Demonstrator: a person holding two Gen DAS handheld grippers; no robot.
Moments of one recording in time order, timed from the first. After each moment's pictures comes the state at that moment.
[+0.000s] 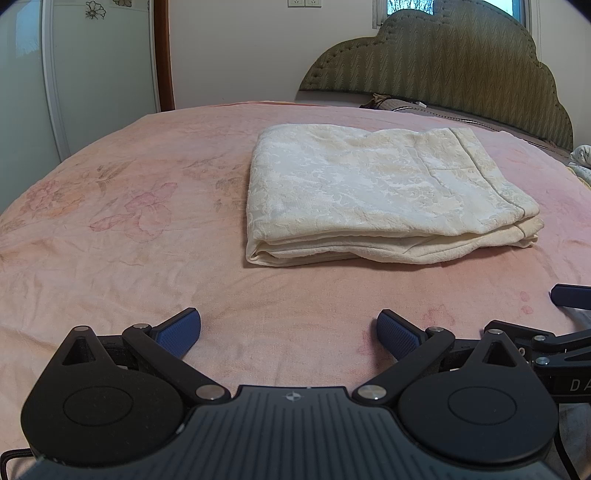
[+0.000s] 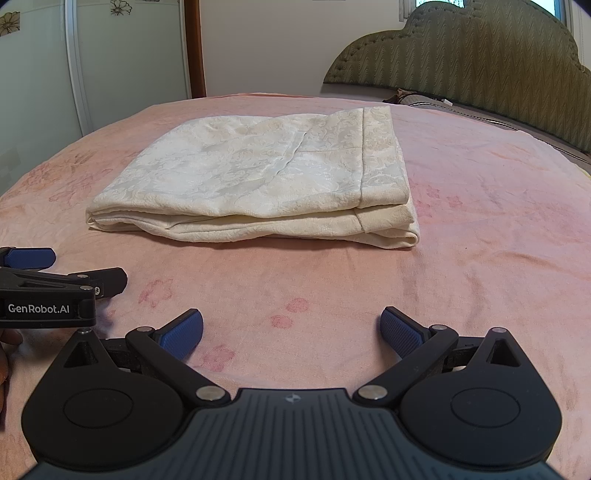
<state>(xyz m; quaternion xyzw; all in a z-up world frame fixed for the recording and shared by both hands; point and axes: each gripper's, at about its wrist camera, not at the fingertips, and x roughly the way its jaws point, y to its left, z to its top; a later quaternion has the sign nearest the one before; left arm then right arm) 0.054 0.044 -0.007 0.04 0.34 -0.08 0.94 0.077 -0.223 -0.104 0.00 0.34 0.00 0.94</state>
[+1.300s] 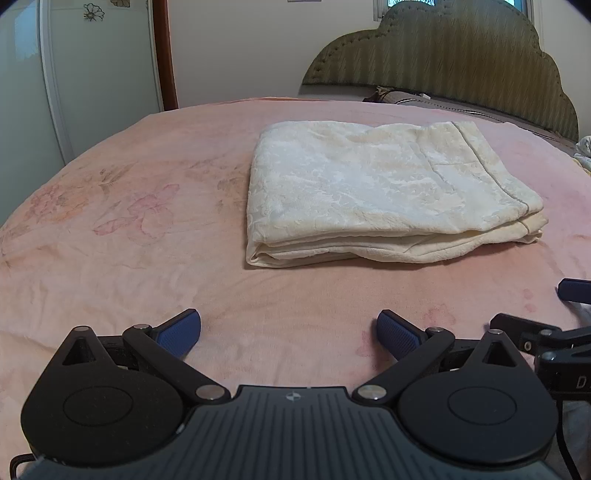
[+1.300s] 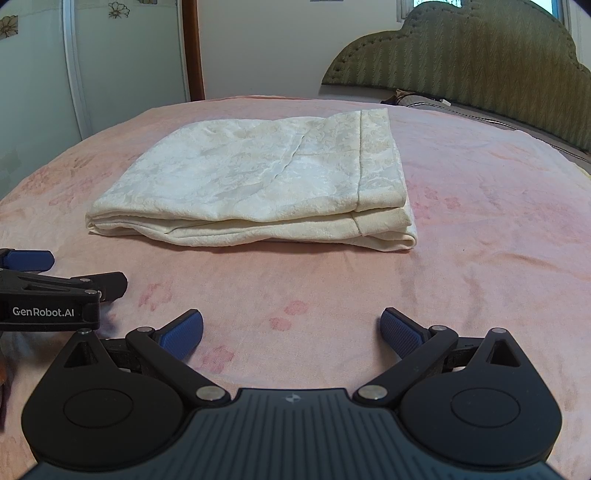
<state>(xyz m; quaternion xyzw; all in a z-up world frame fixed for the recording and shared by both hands) 0.057 0.039 -0.003 0.05 0.35 -0.07 0.93 0.074 -0.225 -0.101 0.01 0.33 0.00 0.94</state>
